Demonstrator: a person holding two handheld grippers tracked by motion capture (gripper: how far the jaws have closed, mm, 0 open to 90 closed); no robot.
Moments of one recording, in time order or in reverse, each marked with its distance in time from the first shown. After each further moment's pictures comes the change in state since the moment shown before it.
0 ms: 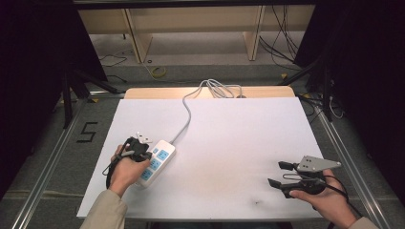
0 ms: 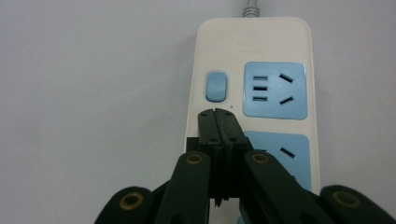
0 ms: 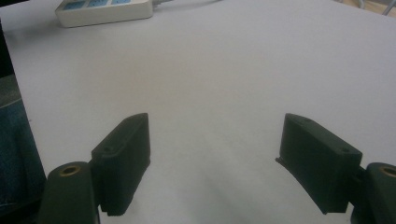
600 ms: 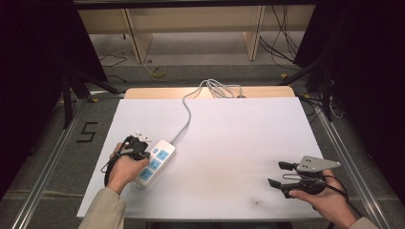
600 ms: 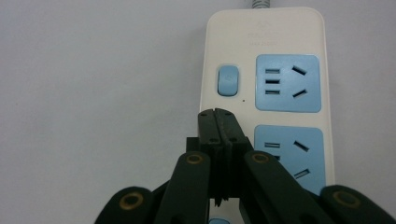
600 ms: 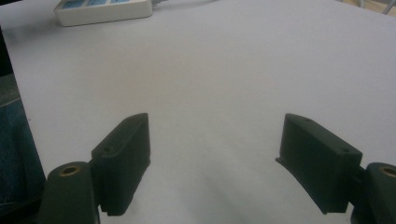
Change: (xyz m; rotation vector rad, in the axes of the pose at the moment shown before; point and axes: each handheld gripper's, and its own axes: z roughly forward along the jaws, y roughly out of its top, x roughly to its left) left arm 0.003 0.004 0.001 0.031 -0.010 0.023; right arm 0.000 0.000 0.000 0.004 -0.003 -0.001
